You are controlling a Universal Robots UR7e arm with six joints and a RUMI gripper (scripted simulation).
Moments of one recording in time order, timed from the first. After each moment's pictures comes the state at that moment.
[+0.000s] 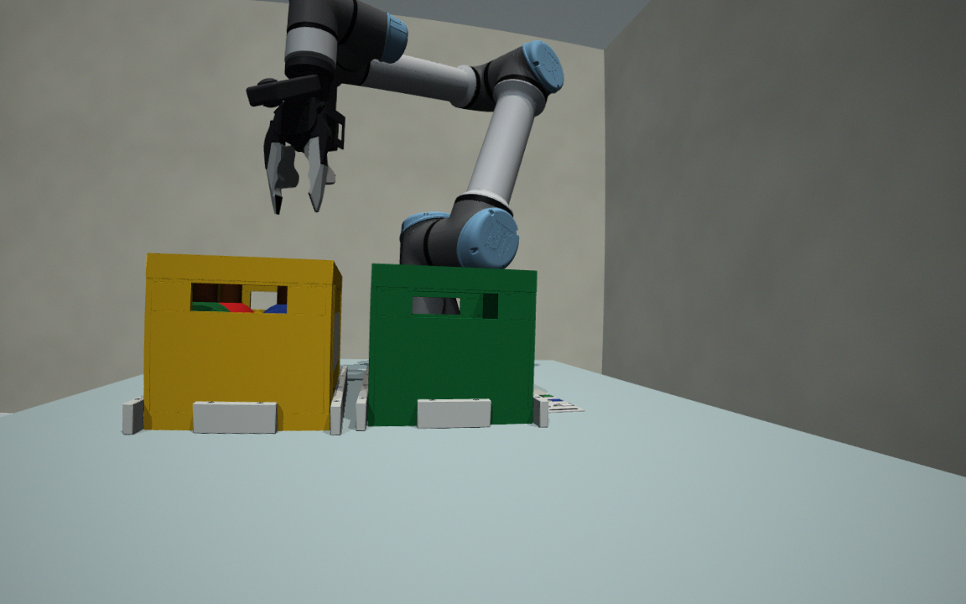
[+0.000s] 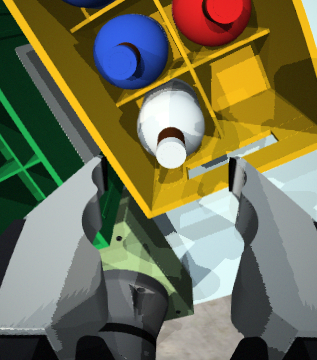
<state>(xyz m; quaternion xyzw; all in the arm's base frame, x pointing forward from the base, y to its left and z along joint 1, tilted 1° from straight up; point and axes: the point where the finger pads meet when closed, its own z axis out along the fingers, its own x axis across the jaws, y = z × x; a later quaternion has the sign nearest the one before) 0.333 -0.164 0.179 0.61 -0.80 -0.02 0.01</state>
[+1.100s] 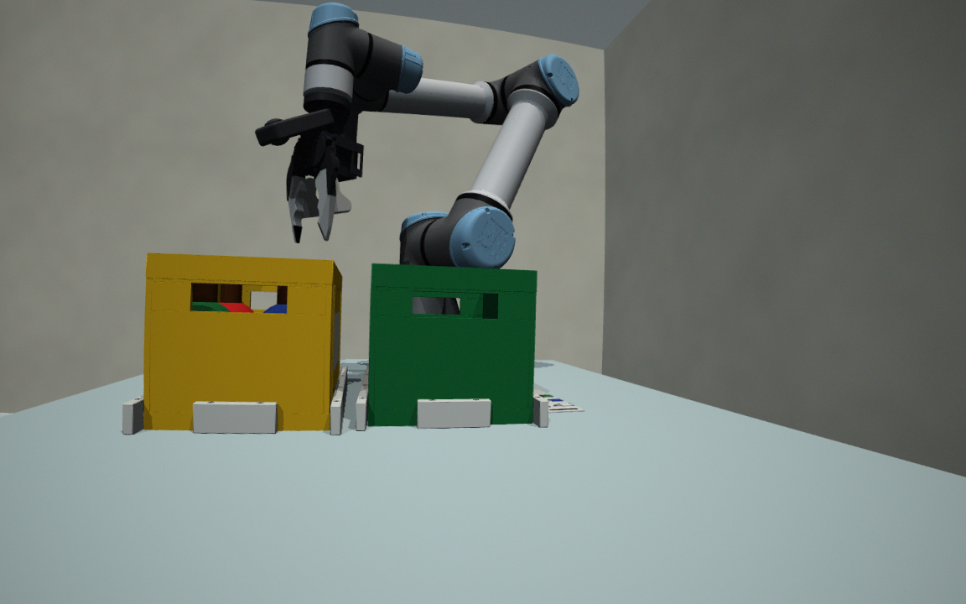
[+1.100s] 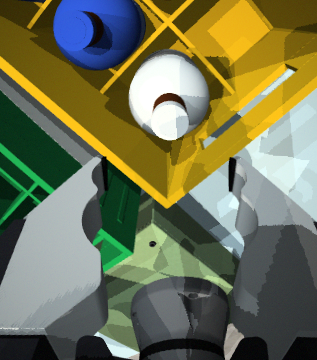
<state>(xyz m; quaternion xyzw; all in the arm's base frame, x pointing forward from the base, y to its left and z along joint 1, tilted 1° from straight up) 0.290 -0.154 0.145 0.48 -0.88 0.00 0.01</state>
